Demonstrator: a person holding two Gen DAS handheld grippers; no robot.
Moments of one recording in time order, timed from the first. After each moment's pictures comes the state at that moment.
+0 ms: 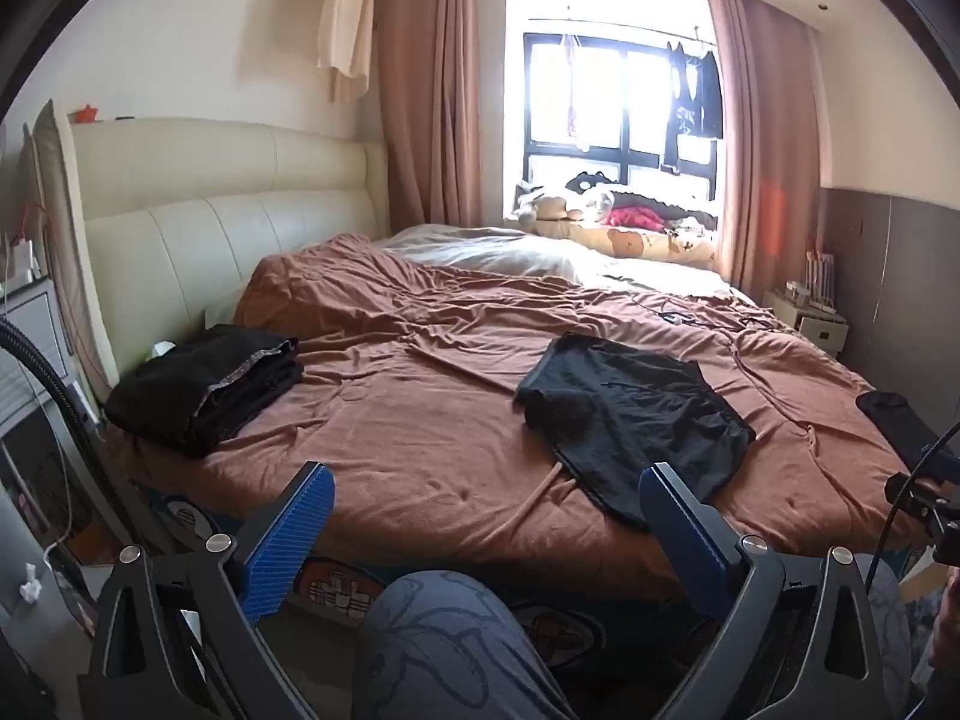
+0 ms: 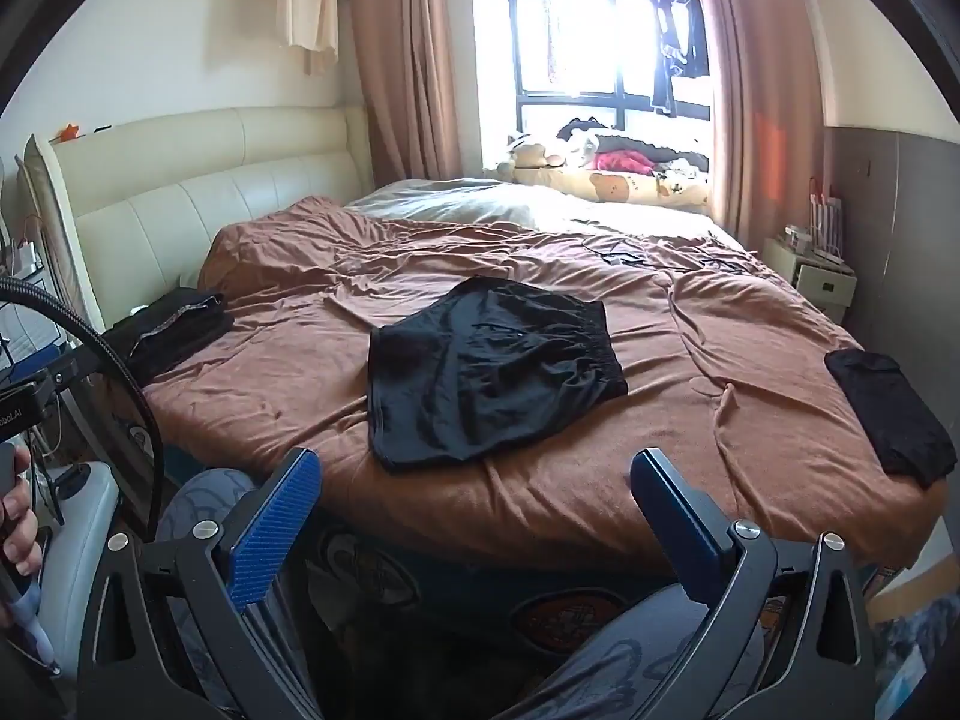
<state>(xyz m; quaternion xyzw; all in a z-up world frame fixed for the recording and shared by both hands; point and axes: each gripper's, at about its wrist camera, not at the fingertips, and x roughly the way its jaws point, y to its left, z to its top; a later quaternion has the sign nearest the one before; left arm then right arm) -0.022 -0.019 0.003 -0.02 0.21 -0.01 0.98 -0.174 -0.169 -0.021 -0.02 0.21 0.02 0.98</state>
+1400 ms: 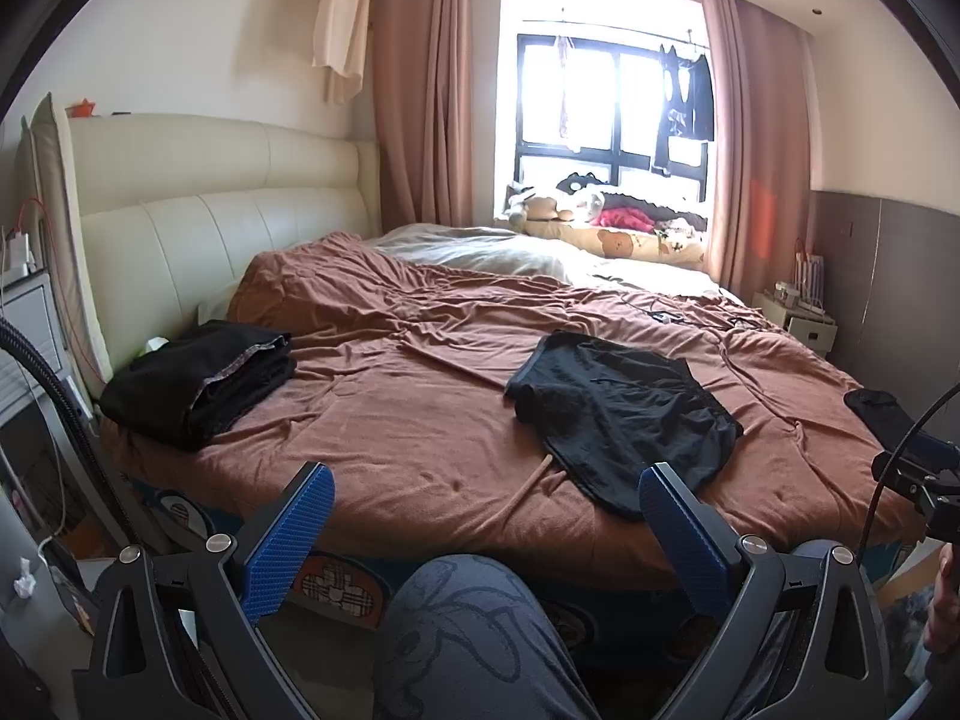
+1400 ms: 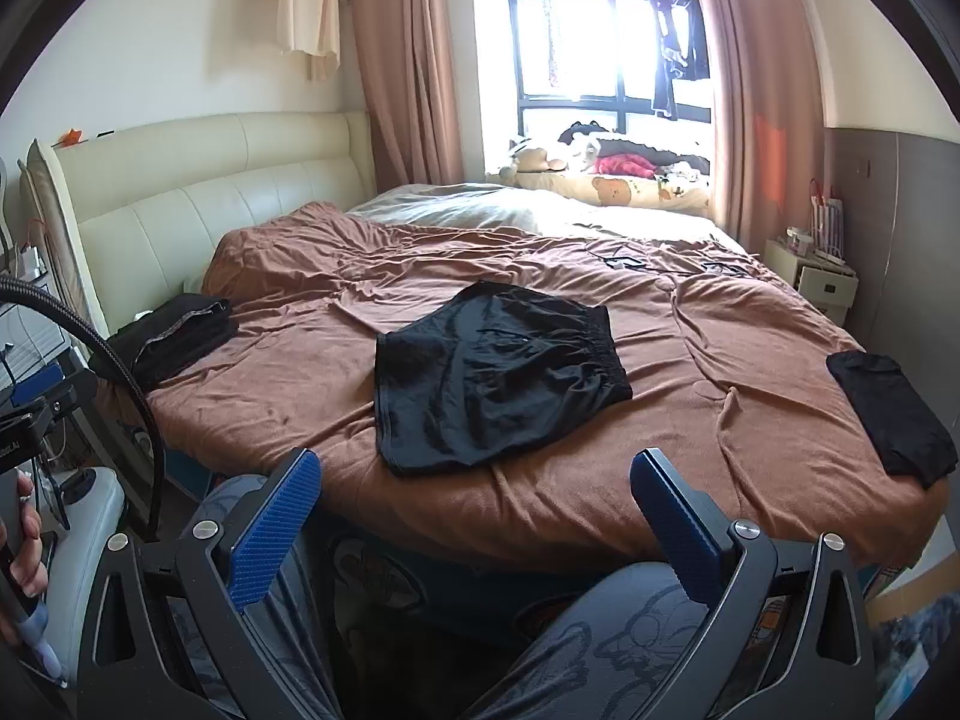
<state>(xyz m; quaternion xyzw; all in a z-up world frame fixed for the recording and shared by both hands) -0.033 -0.007 -0.004 -0.02 0.20 -0.02 0.98 -0.177 -0.166 -0.017 -0.01 0.21 0.02 0.98</state>
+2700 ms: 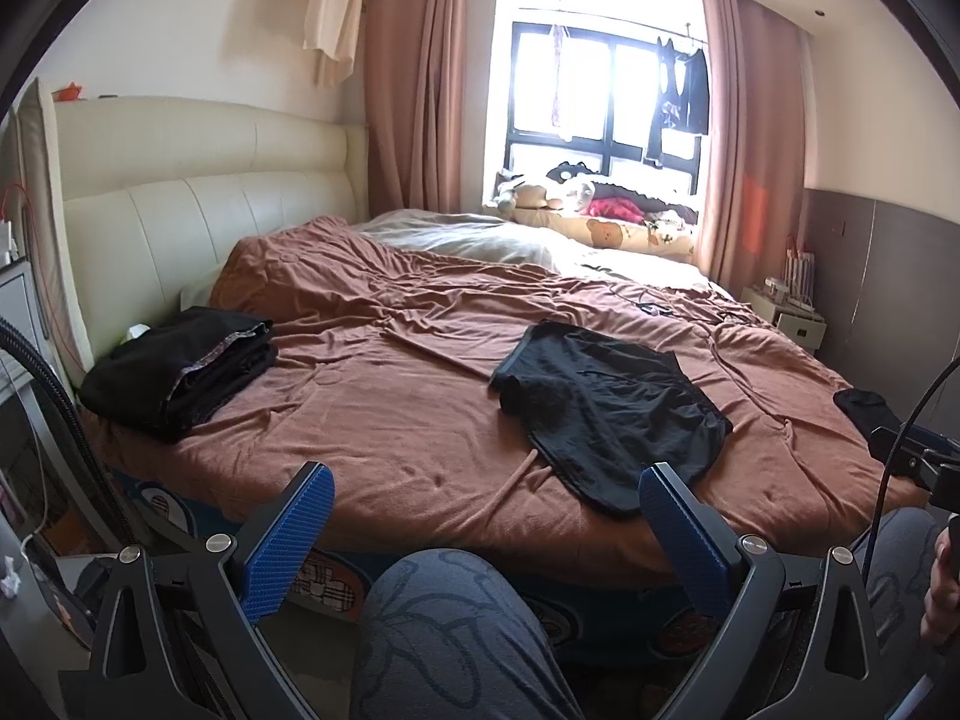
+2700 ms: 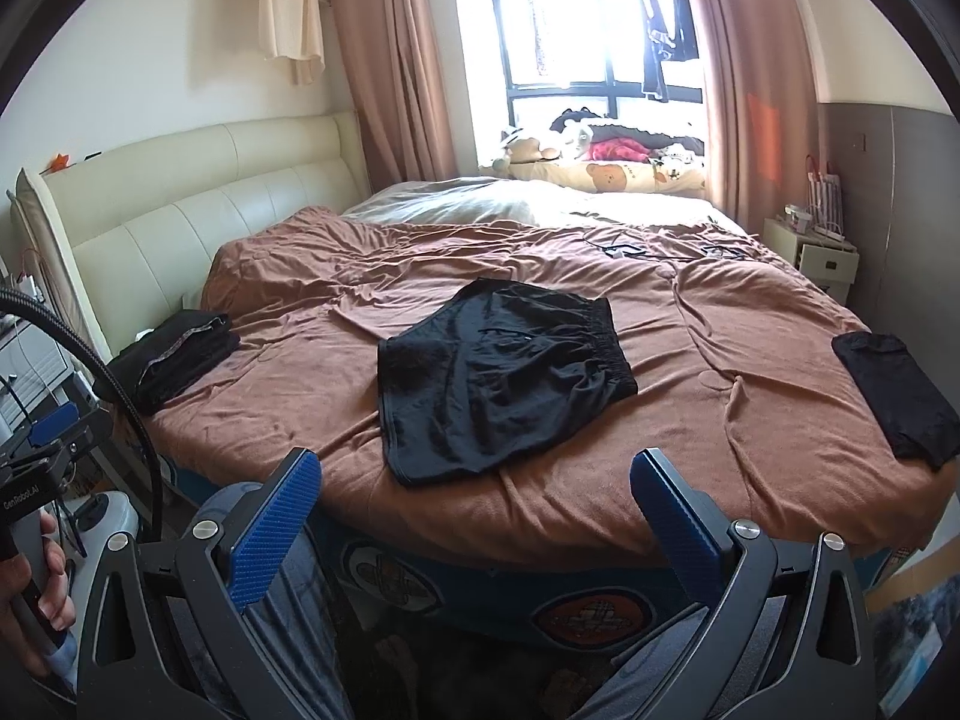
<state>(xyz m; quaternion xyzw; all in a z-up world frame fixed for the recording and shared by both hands) -0.017 -0.012 -0.005 -0.02 0.22 -0.04 0.97 -0.166 -0.172 -0.005 0.02 0.22 0.02 0.98</state>
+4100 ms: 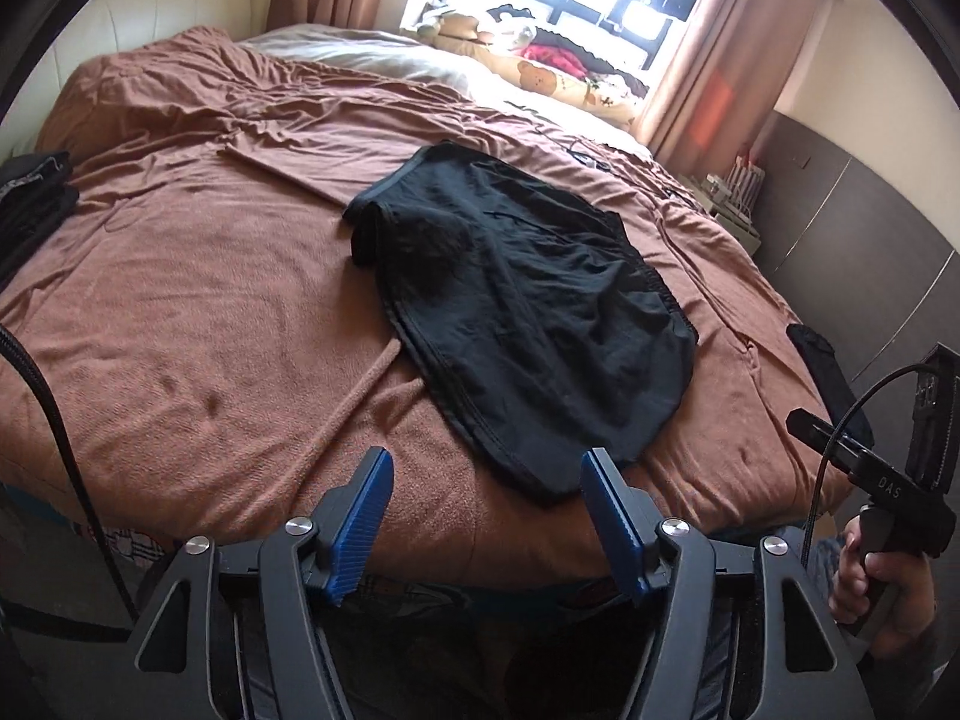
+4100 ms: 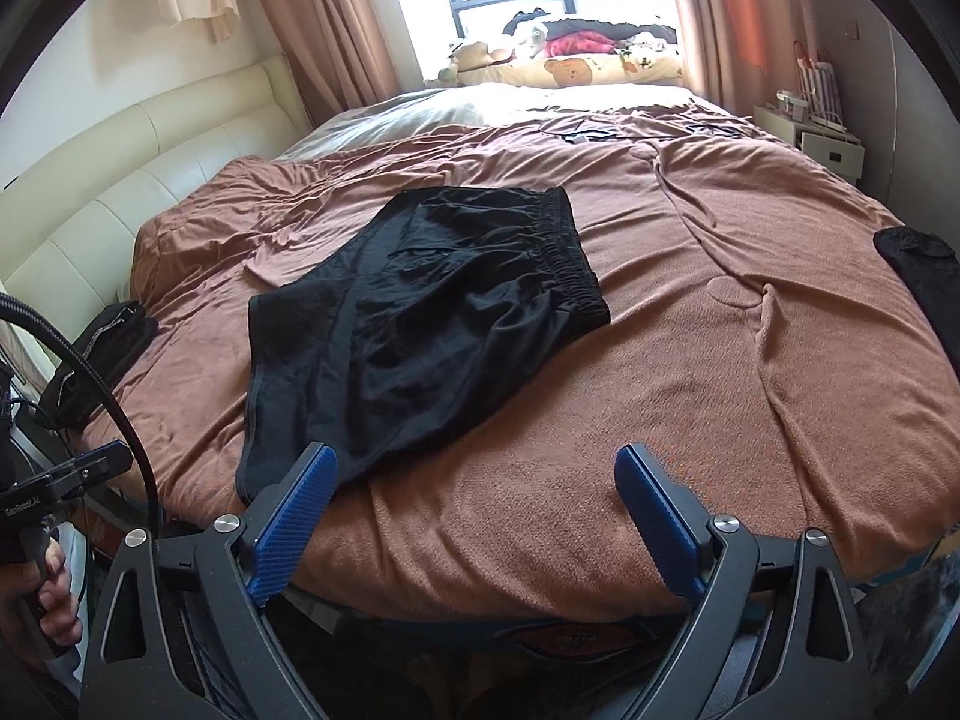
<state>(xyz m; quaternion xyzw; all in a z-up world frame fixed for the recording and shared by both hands) 0.165 -0.068 -0.115 -0.10 0.42 -0.18 0.88 -0.008 -0.258 -0.061 0.09 0.32 0.02 0.94</state>
